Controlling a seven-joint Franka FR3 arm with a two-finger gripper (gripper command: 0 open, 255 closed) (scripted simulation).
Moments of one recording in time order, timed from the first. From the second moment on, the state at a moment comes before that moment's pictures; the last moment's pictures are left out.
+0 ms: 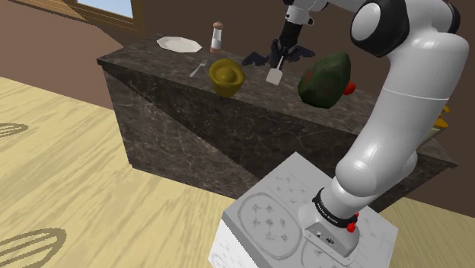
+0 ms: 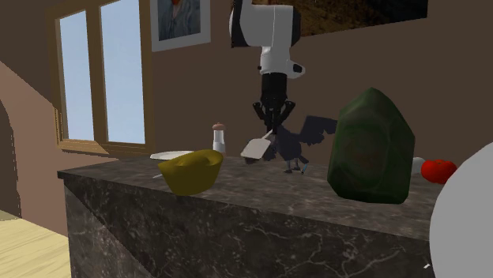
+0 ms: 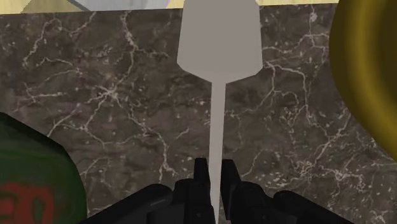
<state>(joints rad) -0.28 0.29 -0.31 -1.49 0.12 1.69 0.50</state>
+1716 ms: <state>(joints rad) -0.06 0.56 -0.18 -1.15 0.16 1.64 0.86</state>
